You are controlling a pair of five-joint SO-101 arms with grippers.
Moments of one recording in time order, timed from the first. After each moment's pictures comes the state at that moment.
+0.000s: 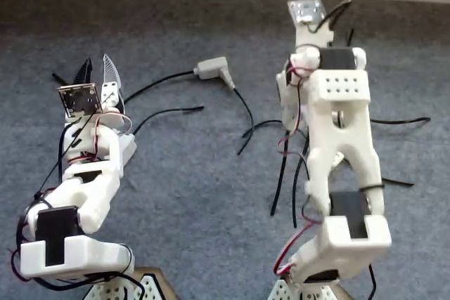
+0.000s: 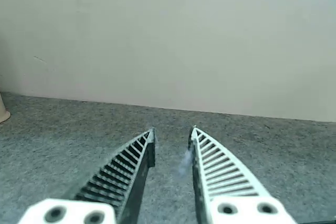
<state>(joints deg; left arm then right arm) -15.8 -3.5 64.7 -53.4 0.8 -7.7 10.0 -17.6 82.9 9.2</state>
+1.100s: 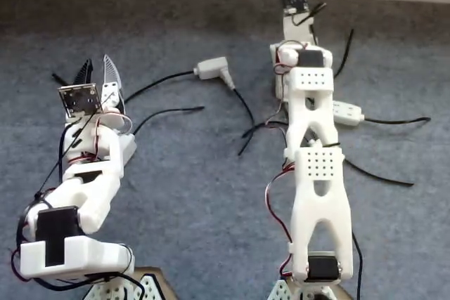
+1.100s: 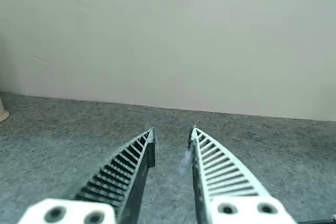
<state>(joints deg) -15.5 -3.5 64.7 -53.4 0.8 -5.5 73.5 -87.9 64.2 14.0</state>
